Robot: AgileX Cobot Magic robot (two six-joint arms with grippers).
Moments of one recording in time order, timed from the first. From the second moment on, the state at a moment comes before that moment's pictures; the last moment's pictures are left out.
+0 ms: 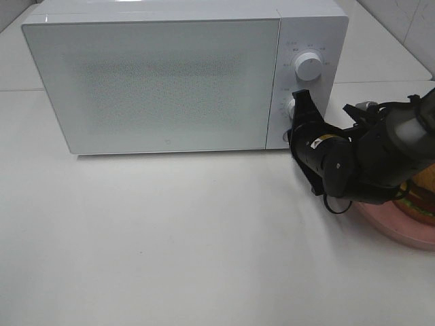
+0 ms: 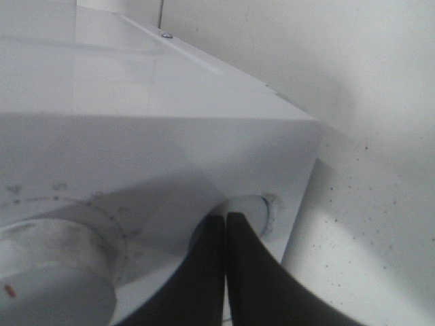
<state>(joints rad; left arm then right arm) -0.01 0.00 -0.51 -0.08 1.05 0.06 0.47 2.10 -0.79 0.51 -0.86 1.12</state>
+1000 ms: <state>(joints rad) -0.01 0.00 -0.51 -0.08 1.05 0.06 0.46 2.10 -0.87 0.55 -0.70 1.13</state>
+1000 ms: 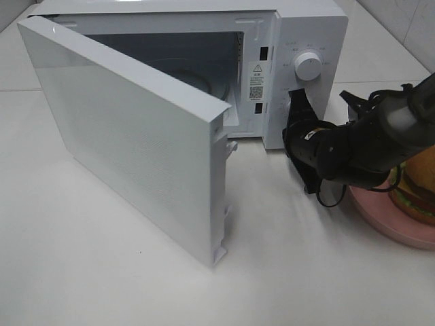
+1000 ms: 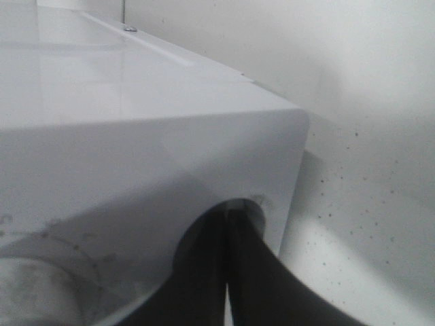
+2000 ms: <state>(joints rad) -0.01 0.00 -0.51 -0.08 1.05 0.06 0.47 1.79 -0.63 0.07 -0.55 0.67</state>
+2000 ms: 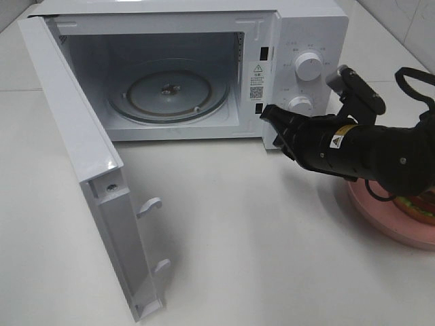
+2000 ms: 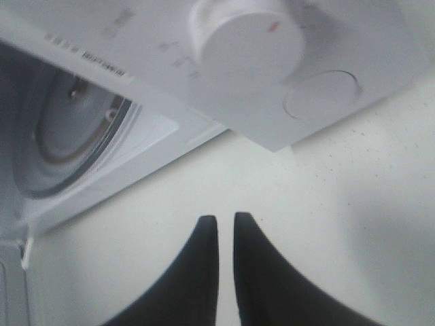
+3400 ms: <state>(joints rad) -0.01 0.00 -0.51 -0.08 1.05 0.06 0.47 1.79 -1.04 -0.03 0.72 0.13</state>
